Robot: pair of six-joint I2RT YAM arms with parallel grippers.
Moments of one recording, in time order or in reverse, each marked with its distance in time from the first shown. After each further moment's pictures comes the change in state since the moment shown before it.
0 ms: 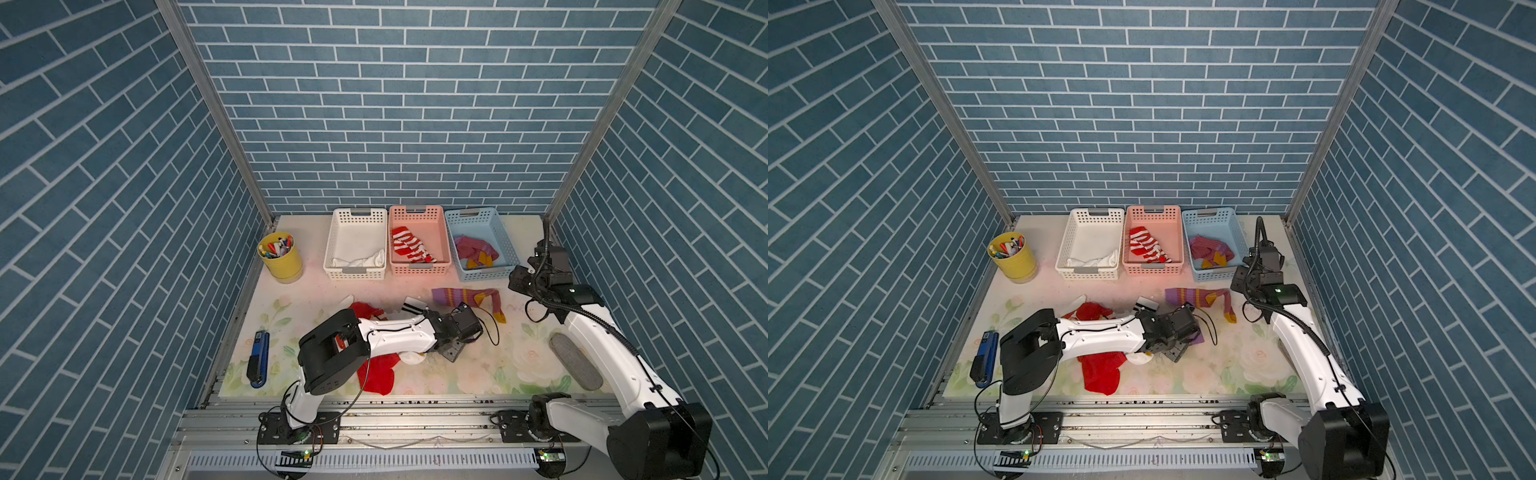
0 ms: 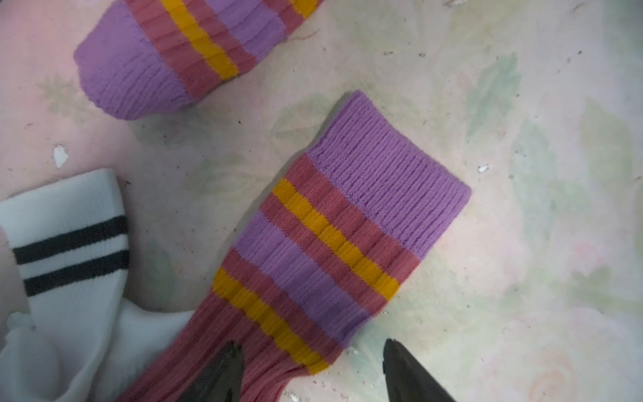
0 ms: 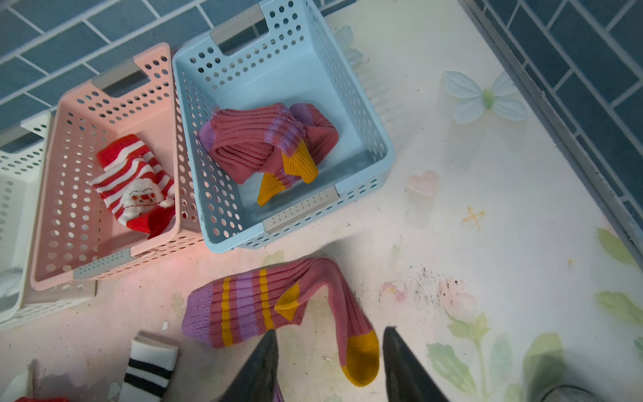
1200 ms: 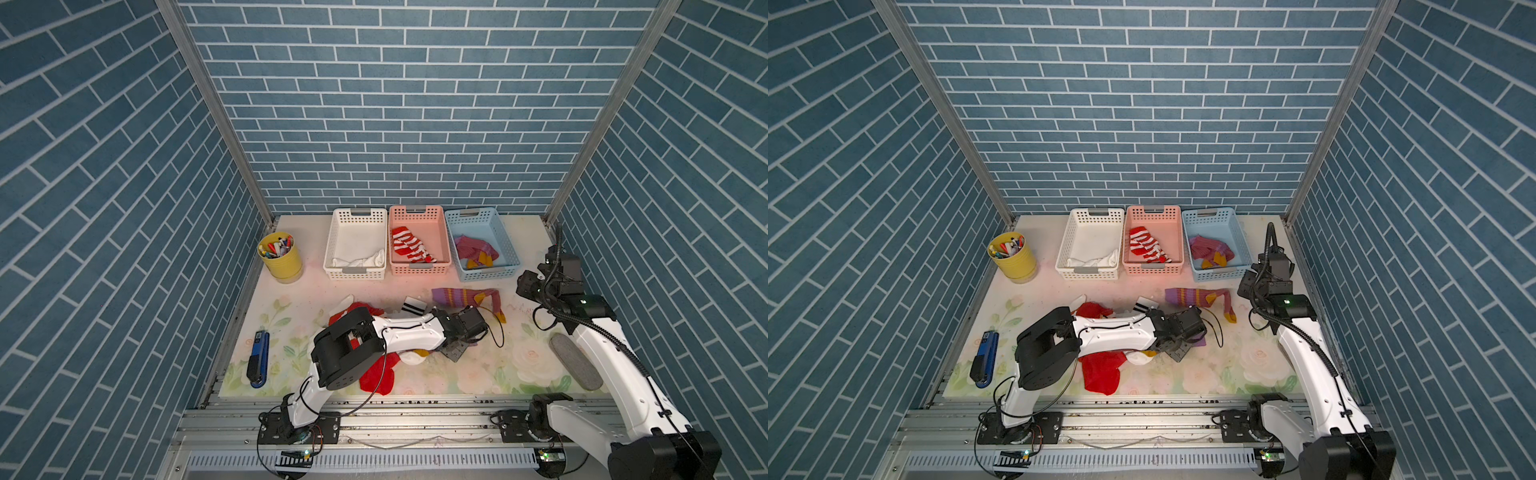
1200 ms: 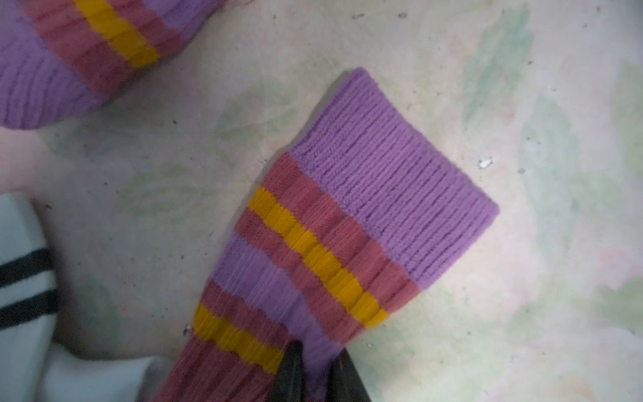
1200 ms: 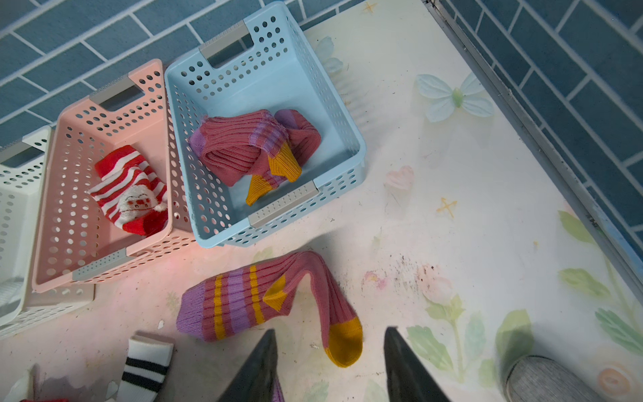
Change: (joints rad) left arm 0.005 0.097 0.091 -0.037 0.053 0.048; right arm -0.037 -0.094 -0.041 -0.037 -0.002 0.000
